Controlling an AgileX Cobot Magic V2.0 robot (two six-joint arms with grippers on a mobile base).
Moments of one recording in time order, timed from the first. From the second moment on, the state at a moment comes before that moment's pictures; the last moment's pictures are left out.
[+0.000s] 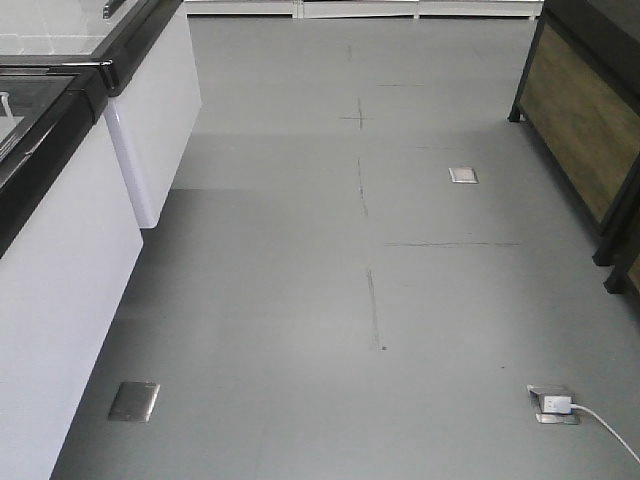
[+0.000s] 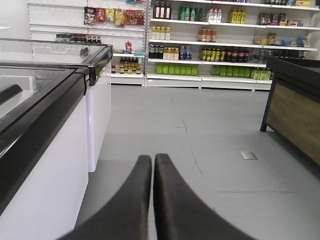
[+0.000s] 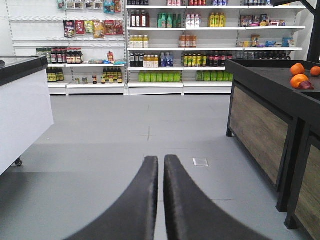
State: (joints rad) left arm -0.03 -0.01 0.03 0.03 0.10 -0.15; right arm -0.06 -0.01 0.03 0.01 0.07 -0.01
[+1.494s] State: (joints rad) left arm -0.03 0.03 -0.20 0.03 0.07 -0.09; right arm -0.06 -0.01 0.03 0.01 0.07 -0.01
